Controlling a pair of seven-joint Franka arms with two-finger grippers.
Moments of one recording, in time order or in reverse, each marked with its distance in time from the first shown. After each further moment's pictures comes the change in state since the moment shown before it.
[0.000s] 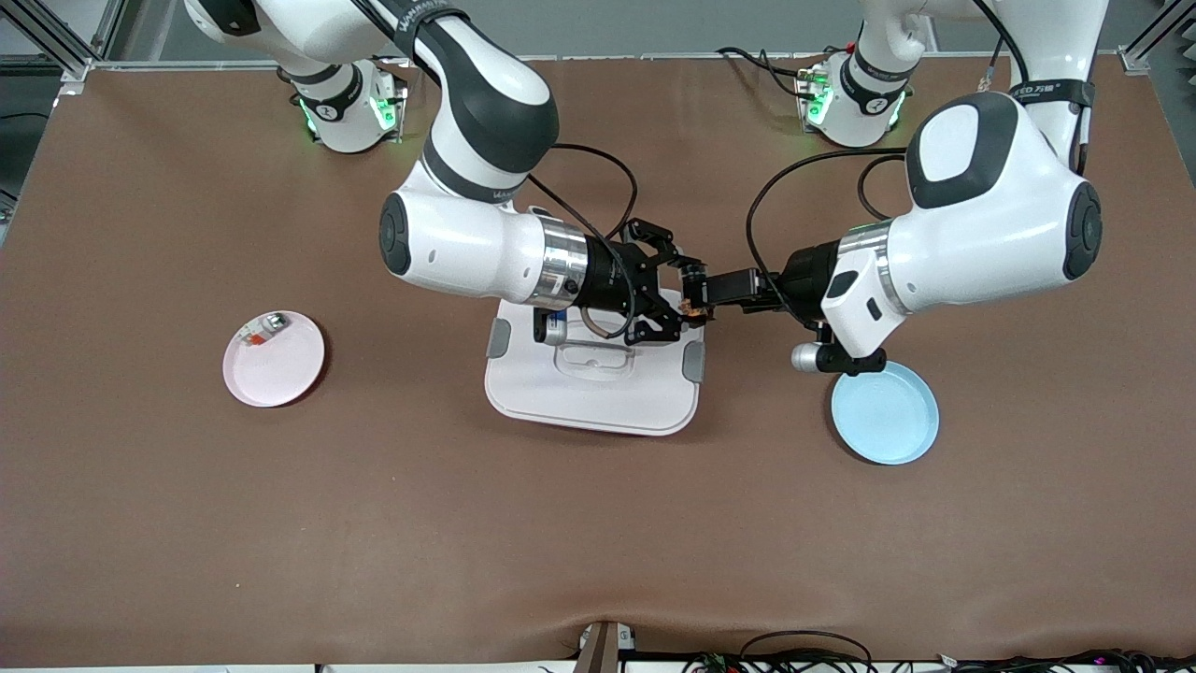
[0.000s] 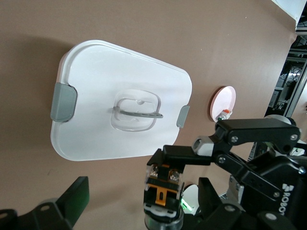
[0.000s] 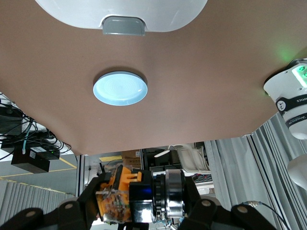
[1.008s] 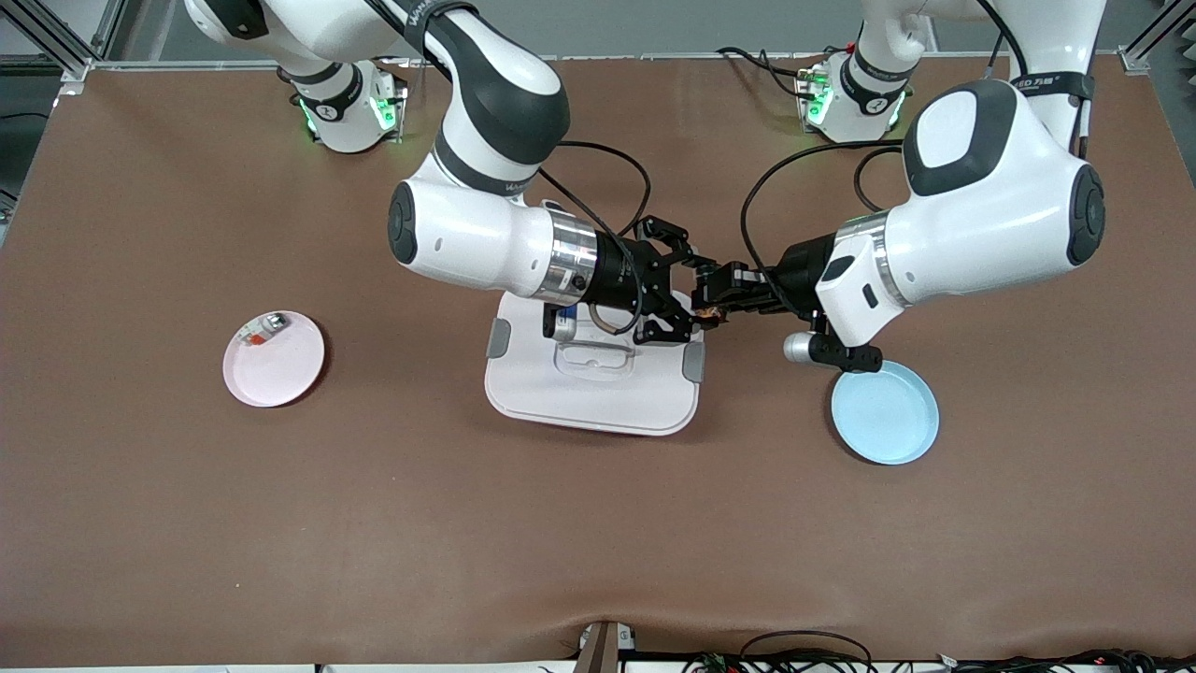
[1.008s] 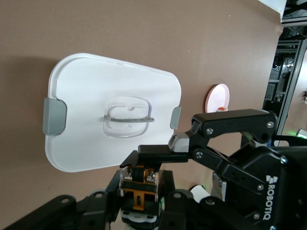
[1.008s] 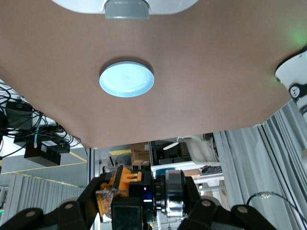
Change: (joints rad) left arm -0.005 0.000 -0.005 0.030 0.006 0.017 0.085; right arm 0.017 0.019 0.000 0.027 0.026 0.066 0.036
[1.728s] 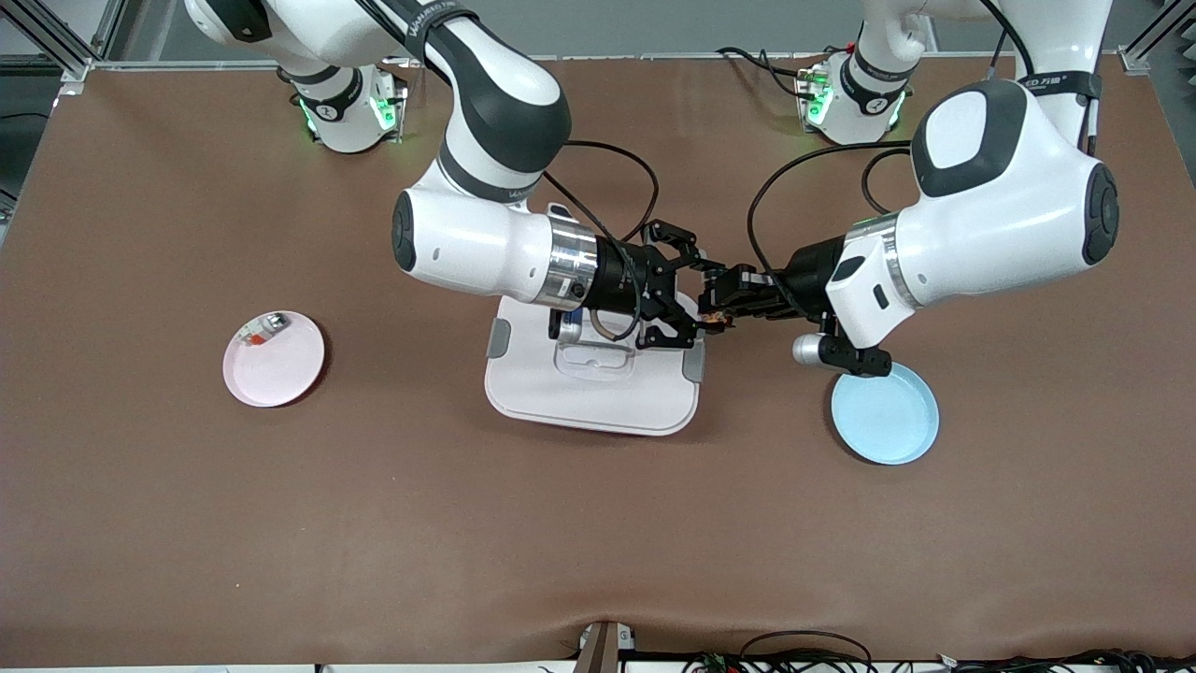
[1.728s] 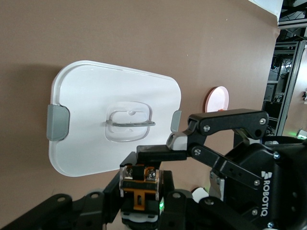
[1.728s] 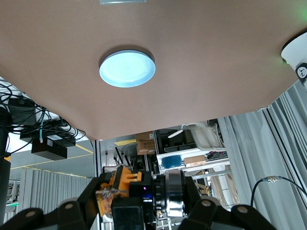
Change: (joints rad) left arm 0.005 0.000 0.005 0.003 0.001 0.002 0.015; right arm 0.004 0.010 0.000 -0.001 0.063 0.032 0.000
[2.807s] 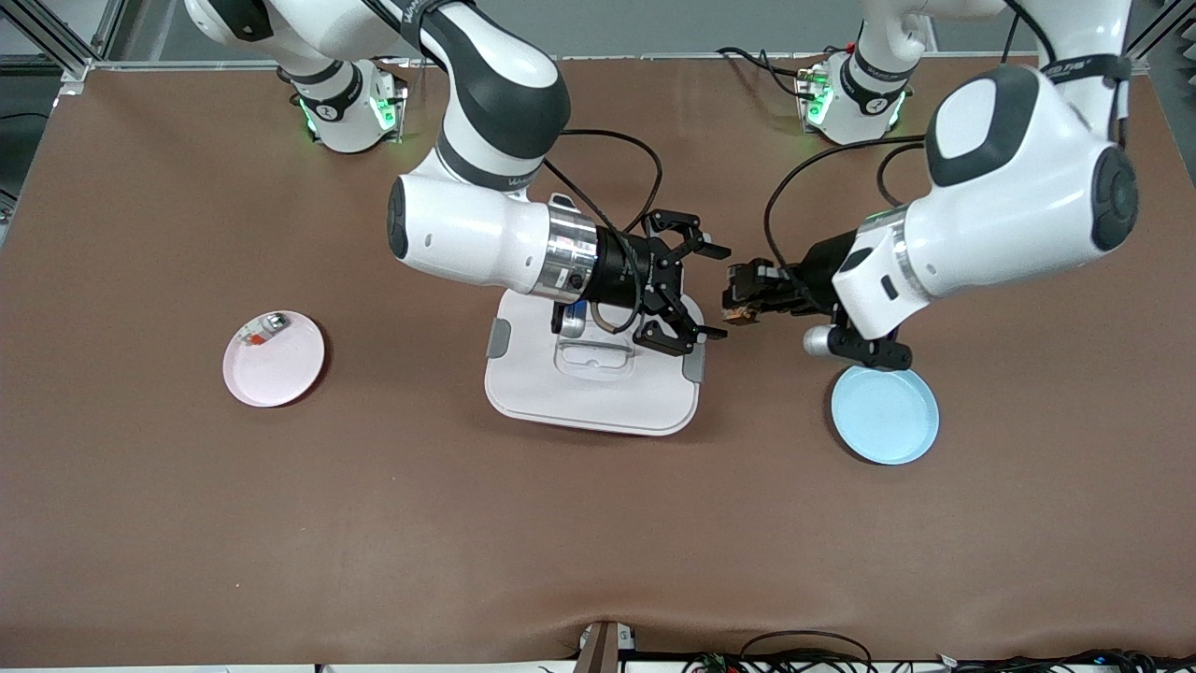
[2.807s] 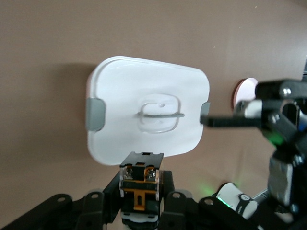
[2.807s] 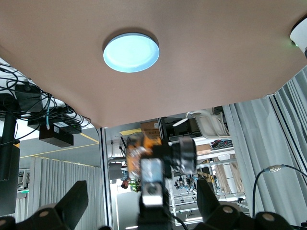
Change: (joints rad) left arm 0.025 -0.051 0.005 -0.002 0.139 -0.100 0.006; right arm 0.006 -0.002 0.001 0.029 0.023 0.035 0.016
